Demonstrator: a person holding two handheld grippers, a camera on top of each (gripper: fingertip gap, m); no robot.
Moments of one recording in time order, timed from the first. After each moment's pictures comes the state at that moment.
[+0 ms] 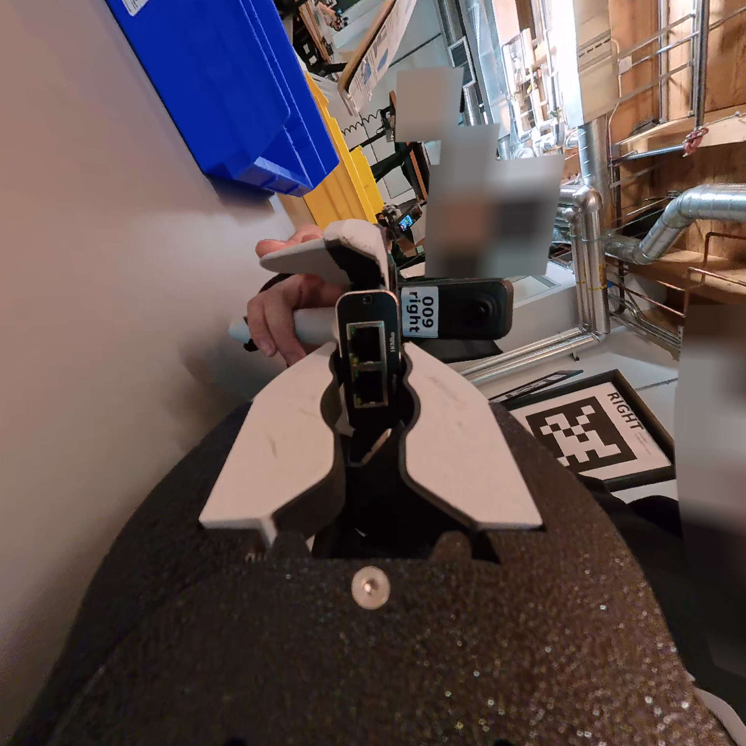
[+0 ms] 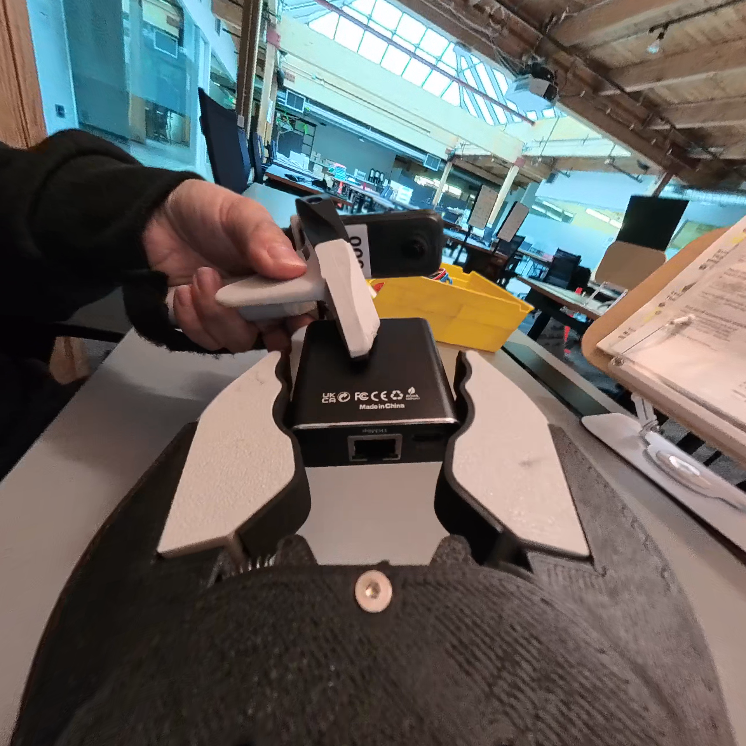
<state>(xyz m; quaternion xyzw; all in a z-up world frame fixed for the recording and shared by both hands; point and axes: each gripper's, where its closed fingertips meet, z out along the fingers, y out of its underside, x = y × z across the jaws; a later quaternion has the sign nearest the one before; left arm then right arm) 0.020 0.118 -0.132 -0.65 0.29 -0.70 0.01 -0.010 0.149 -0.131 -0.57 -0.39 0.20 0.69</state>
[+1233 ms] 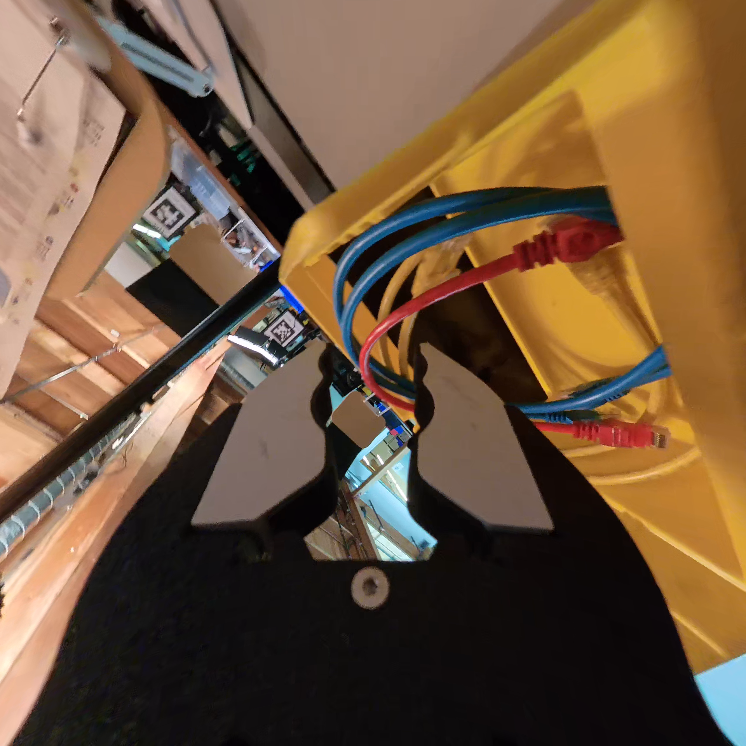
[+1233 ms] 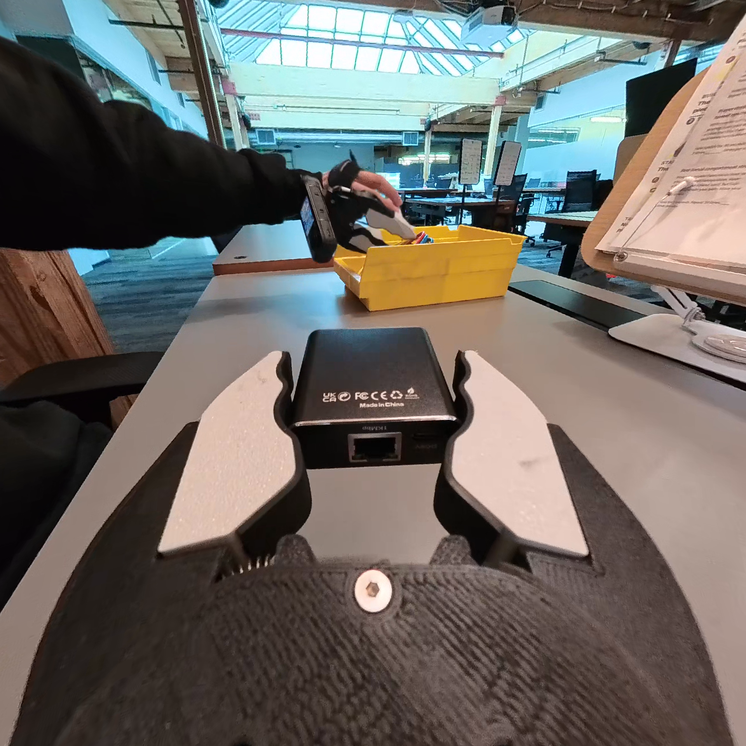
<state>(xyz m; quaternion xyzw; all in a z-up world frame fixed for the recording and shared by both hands) -0.236 0.496 -0.162 -0.18 0.82 0.40 0.36 0.032 0.161 -0.144 -0.63 -0.27 0.30 0.66</state>
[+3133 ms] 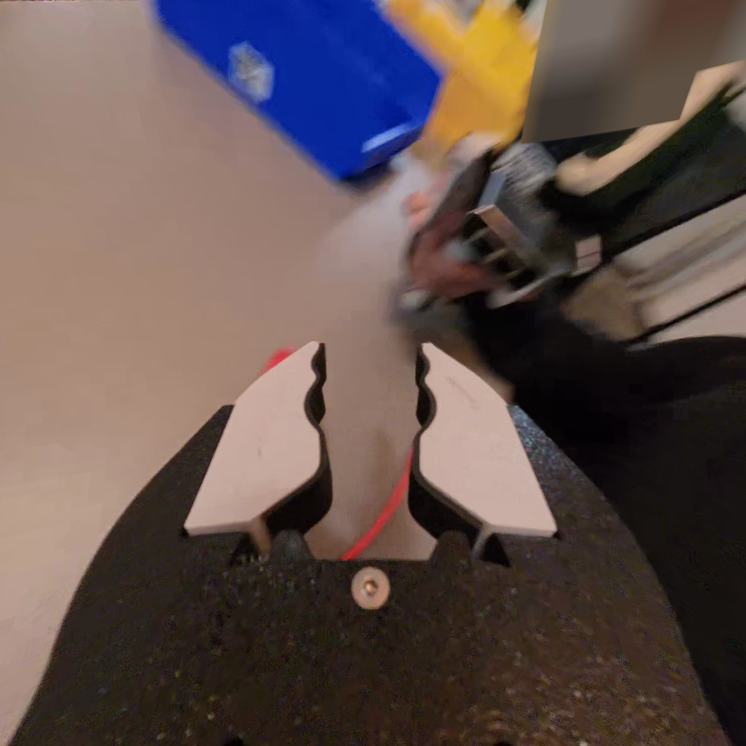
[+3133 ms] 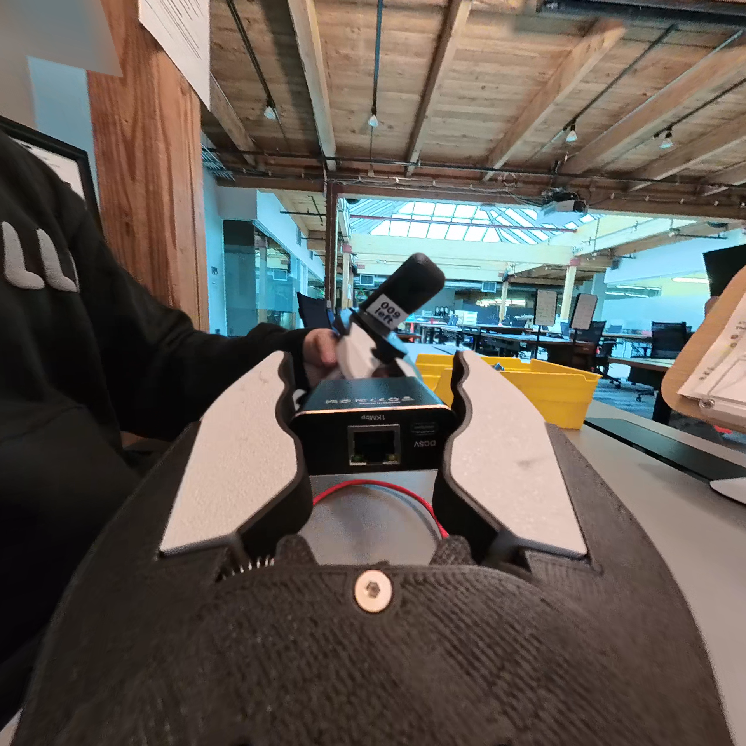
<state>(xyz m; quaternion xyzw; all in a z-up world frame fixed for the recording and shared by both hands) -0.019 0.170 -0.153 -0.65 0.52 -0.51 0.19 0.032 0.111 -0.090 -0.46 -0.30 0.42 0.73</state>
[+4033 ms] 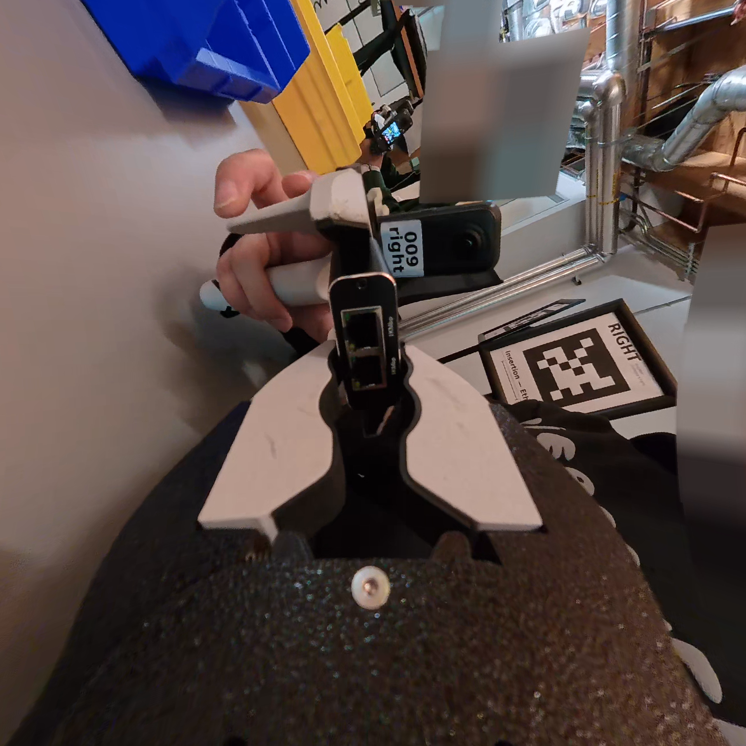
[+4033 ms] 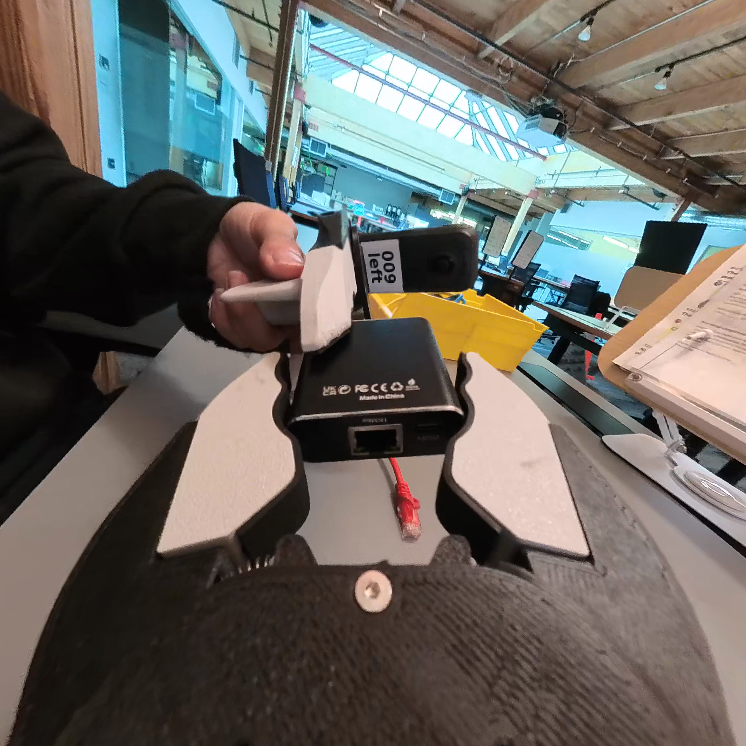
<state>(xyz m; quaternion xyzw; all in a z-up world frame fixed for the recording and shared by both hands) 0.017 0.092 -0.135 -0.64 0.37 -0.67 -0.05 -0.005 0.133 -0.129 -0.54 -0.39 0.24 0.71</state>
